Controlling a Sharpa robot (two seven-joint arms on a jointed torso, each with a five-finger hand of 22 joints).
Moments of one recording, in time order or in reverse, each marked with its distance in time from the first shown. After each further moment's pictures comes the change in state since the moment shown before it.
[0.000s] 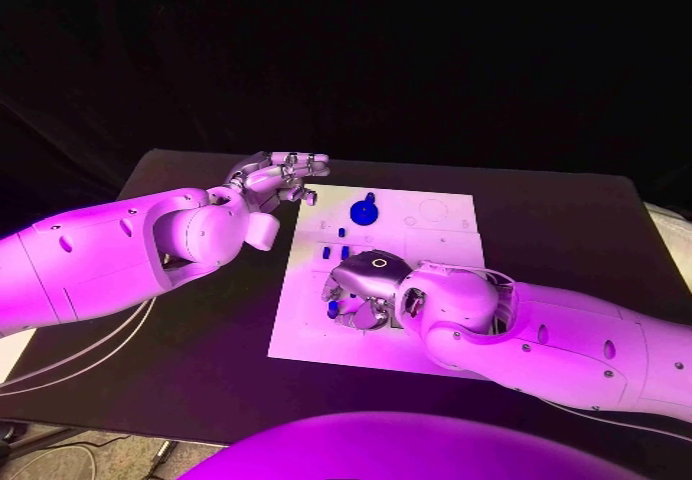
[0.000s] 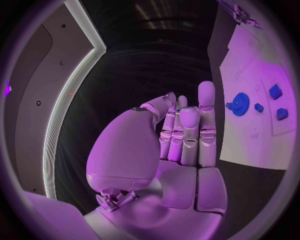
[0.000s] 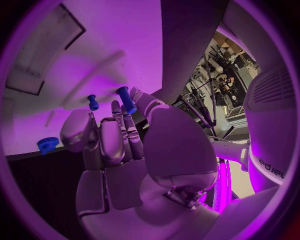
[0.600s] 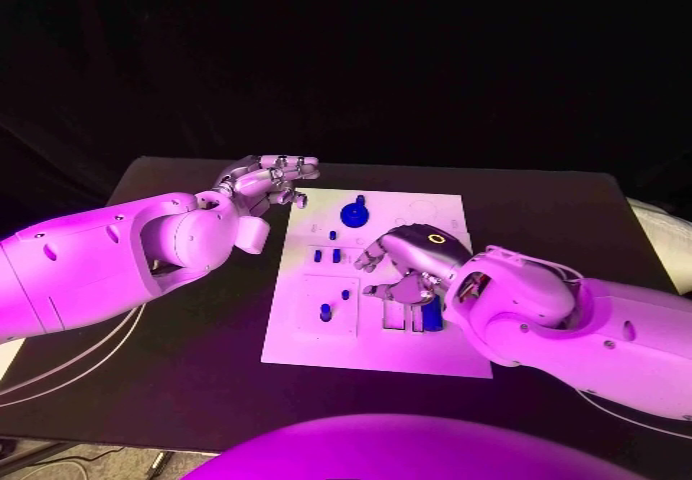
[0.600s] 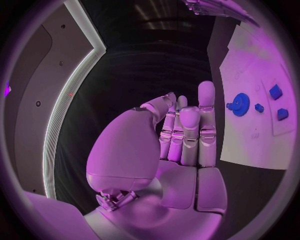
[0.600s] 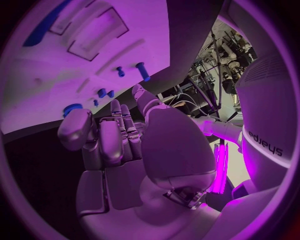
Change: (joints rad) left arm 0.000 -0.007 0.000 -0.002 0.000 0.003 -0.006; left_hand 0.000 0.000 0.000 0.000 0.000 0.000 0.000 0.004 0.000 -0.003 0.003 0.000 0.000 0.000 0.000 0.000 -0.002 0.000 0.000 0.000 0.000 -0.002; right arm 0.043 -0.272 0.031 0.172 0.095 -0.212 -0.008; right_hand 0.029 0.033 -0.137 0.031 0.053 0.021 -0.008 0.006 0.007 0.098 -0.015 0.093 0.014 -0.001 -0.002 0.000 -0.014 0.000 0.008 0.006 0.001 0.001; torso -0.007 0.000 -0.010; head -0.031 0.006
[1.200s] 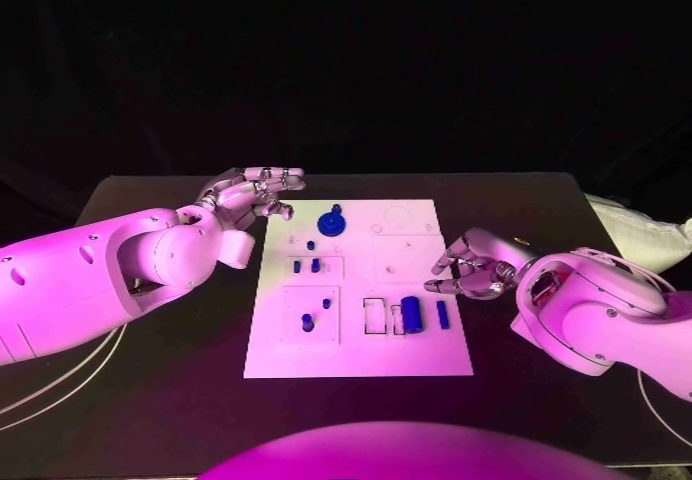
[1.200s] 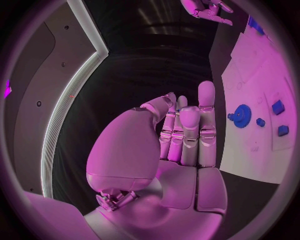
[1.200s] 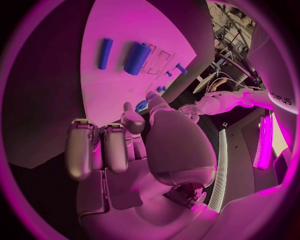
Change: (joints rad) left arm 0.000 -0.013 -0.003 0.030 0.000 -0.001 -0.002; left_hand 0.000 0.000 0.000 0.000 0.000 0.000 0.000 0.000 -0.001 -0.004 -0.004 0.000 0.000 -0.003 0.003 0.000 -0.003 0.000 0.000 0.000 0.000 0.000; right arm 0.025 -0.253 -0.030 0.092 0.287 -0.009 -0.266; right_hand -0.100 0.023 -0.215 0.168 0.189 0.036 -0.052 0.049 0.016 0.246 -0.071 0.941 0.971 0.001 -0.059 0.158 0.188 -0.016 0.085 -0.056 0.192 0.249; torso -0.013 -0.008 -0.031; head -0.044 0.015
